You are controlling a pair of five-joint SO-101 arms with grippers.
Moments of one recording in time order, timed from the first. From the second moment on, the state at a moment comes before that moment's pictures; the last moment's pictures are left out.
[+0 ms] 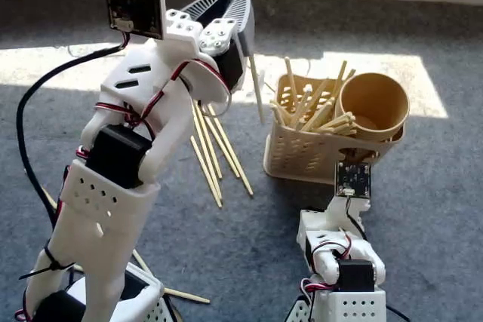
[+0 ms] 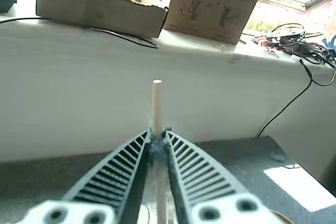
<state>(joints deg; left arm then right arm) 22.5 -31.0 2.1 37.3 20.0 -4.1 -104.1 96.0 70.1 -2.9</state>
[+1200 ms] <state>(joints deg) 31.5 -31.2 15.3 27.3 14.8 -4.1 -104.1 96.0 70.1 -2.9</state>
